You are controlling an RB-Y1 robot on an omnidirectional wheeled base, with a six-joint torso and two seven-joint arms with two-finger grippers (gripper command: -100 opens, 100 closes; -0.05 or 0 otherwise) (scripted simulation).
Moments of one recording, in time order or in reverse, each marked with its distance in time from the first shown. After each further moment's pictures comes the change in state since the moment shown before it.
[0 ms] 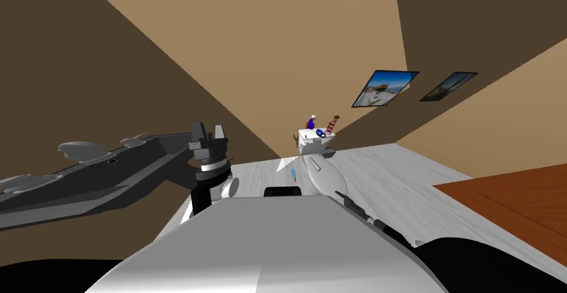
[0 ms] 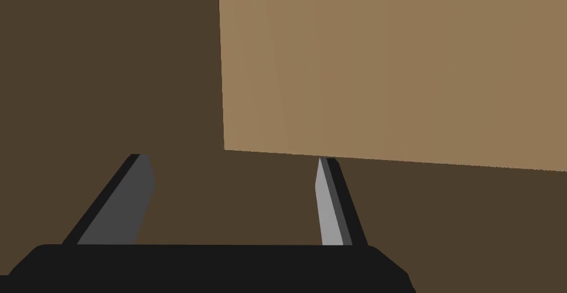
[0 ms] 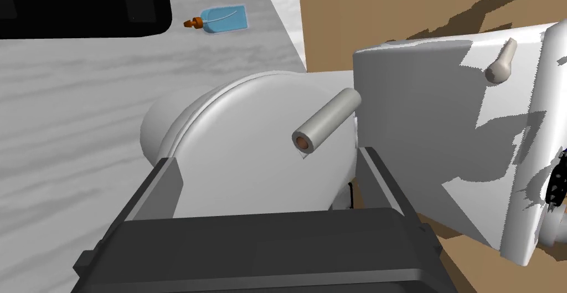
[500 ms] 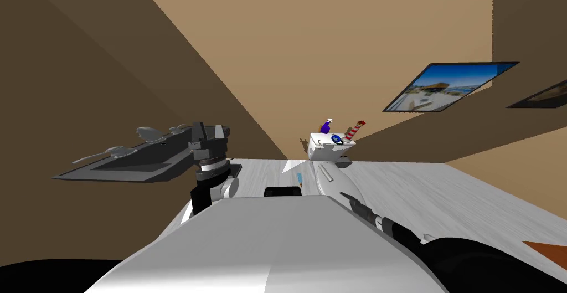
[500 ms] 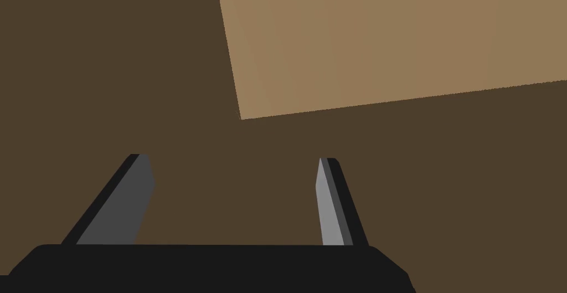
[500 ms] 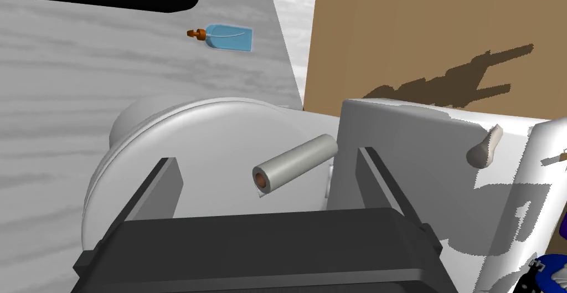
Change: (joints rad) left arm 0.000 0.000 0.000 0.000 0.000 0.000 0.000; right arm 0.010 -0.141 0.000 0.015 0.064 -0.005 -0.104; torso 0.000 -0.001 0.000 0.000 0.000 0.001
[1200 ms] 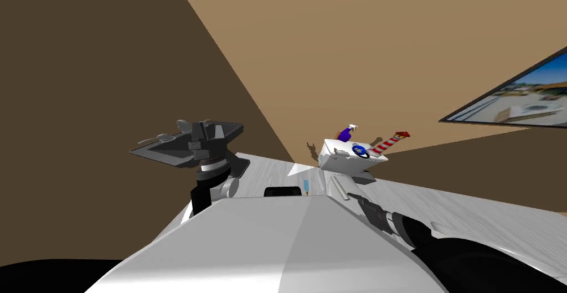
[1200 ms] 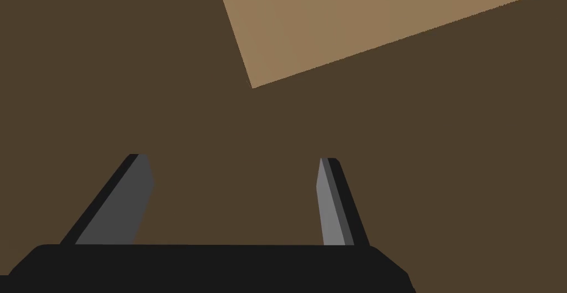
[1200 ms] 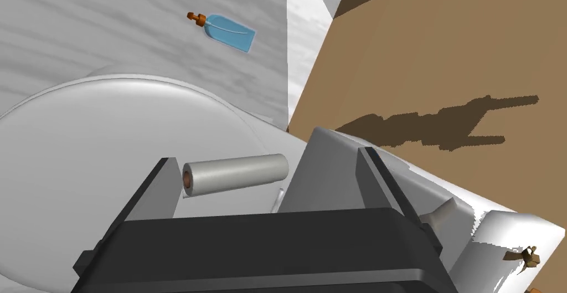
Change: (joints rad) left arm 0.000 0.000 0.000 0.000 0.000 0.000 0.000; right arm 0.022 -0.199 -0.005 0.013 0.080 0.013 -0.127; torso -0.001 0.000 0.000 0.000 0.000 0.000
